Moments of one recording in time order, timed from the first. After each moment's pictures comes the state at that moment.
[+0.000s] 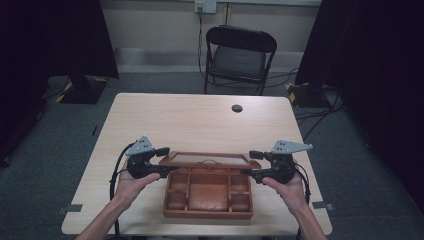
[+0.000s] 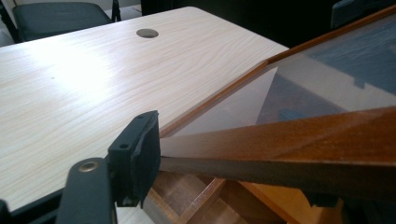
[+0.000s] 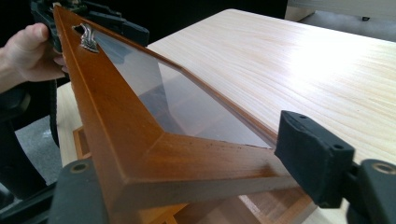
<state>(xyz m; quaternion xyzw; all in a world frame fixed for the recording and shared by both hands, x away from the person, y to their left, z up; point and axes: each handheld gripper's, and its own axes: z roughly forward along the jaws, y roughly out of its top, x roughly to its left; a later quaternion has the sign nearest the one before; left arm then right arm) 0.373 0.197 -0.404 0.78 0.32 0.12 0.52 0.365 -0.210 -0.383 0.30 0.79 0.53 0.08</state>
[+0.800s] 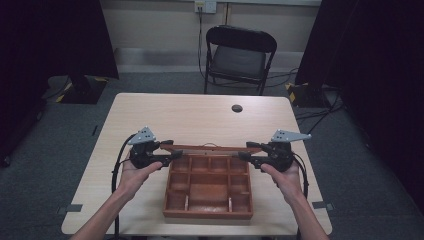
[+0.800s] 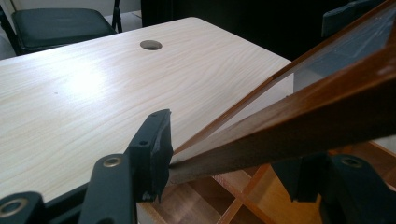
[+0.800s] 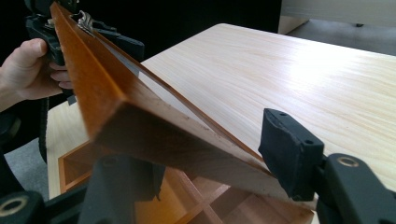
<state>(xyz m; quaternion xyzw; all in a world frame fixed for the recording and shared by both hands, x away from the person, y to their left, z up) 0.395 0.193 -0.395 0.78 0.33 0.12 0.53 0.394 -0.209 -0.380 0.31 0.77 0.55 0.08</state>
